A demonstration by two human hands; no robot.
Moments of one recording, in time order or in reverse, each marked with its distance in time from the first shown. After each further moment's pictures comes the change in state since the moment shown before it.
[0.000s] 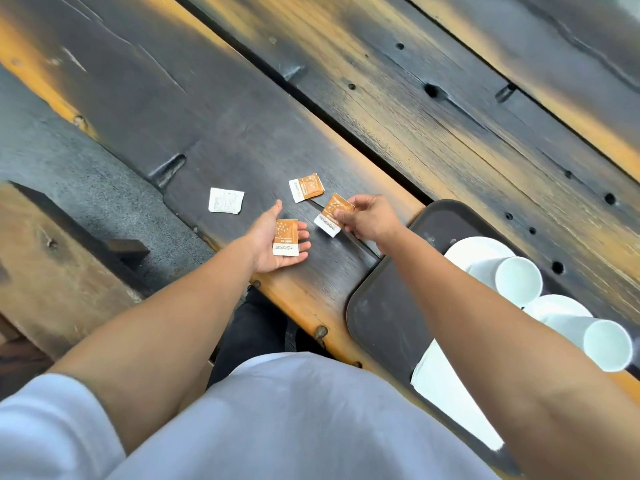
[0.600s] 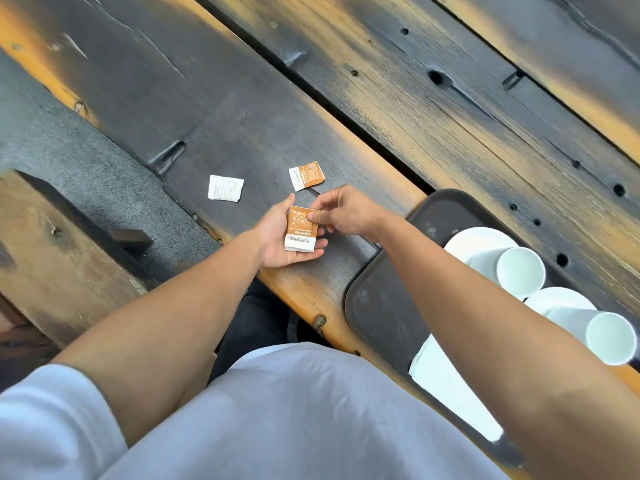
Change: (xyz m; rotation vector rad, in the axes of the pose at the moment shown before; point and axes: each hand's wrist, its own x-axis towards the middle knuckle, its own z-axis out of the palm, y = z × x) left_hand -0.001 -0.014 0.013 -0.007 -0.145 -0.035; right_hand -0.020 -0.025 0.019 -0.231 -0.359 -0.119
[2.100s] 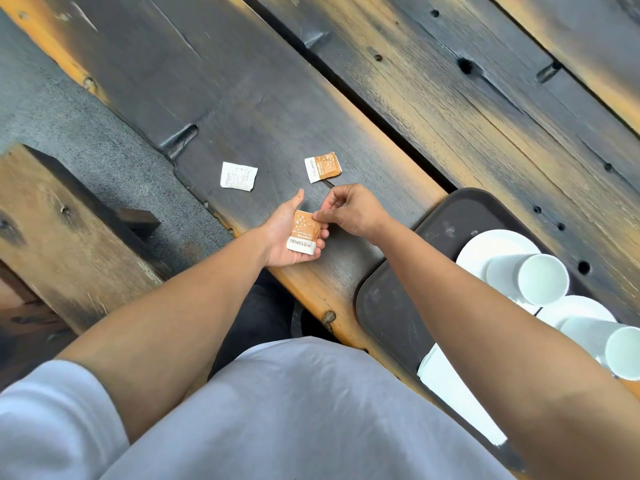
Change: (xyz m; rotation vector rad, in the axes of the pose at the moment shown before) left_hand 0.006 -0.004 -0.021 -0.055 -0.086 -0.069; right_hand 0.026 0.016 0.020 -0.055 0.168 0.020
